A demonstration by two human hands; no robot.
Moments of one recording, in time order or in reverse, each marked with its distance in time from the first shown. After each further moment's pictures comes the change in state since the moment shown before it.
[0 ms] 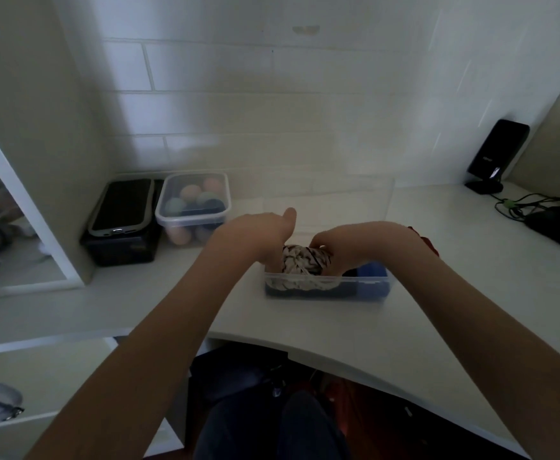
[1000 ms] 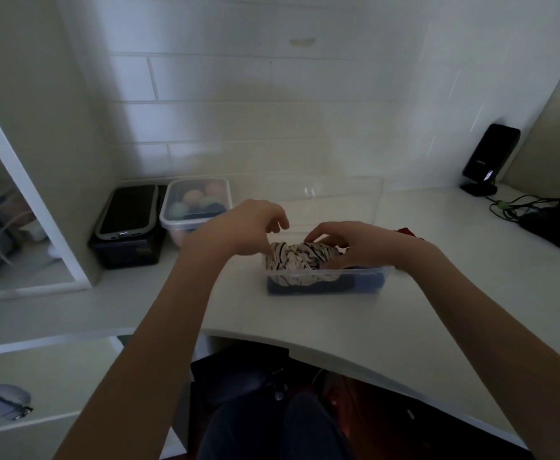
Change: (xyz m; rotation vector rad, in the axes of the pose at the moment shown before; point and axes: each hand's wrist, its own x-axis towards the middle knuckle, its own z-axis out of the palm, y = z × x) left_hand -0.031 -0.014 -0.013 -0.364 0.201 0.061; right_hand -0.003 0.039 0.020 0.485 0.220 -0.198
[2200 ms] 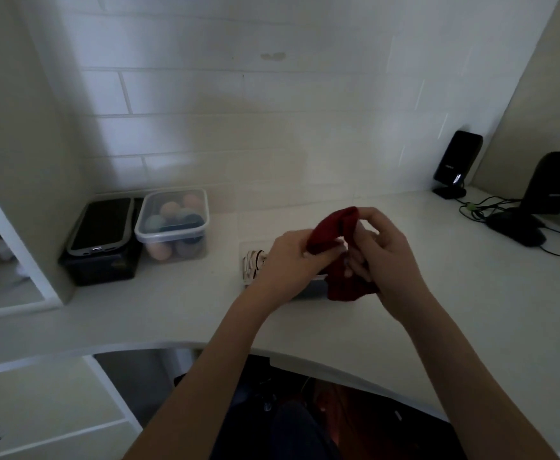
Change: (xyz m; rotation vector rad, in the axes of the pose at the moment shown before) left_hand 0.003 0.071 0.069 -0.874 0.337 0.190; right_hand -0.068 -0.010 0.028 0.931 0.784 -0.122
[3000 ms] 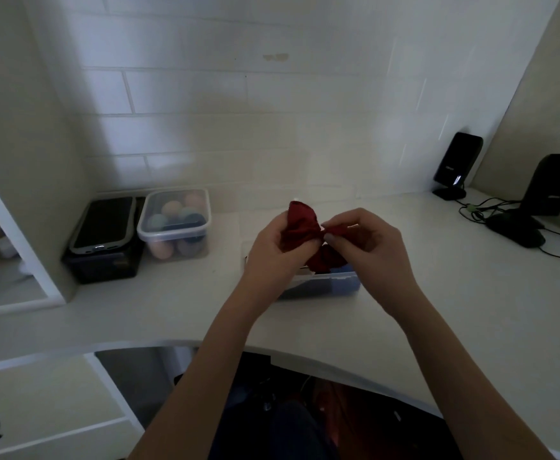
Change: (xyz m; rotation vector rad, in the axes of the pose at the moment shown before) left_hand -0.012 0.002 -0.015 -0.219 0.167 0.023; right_hand -0.001 -0.010 0.015 -0.206 -0.007 -0.233
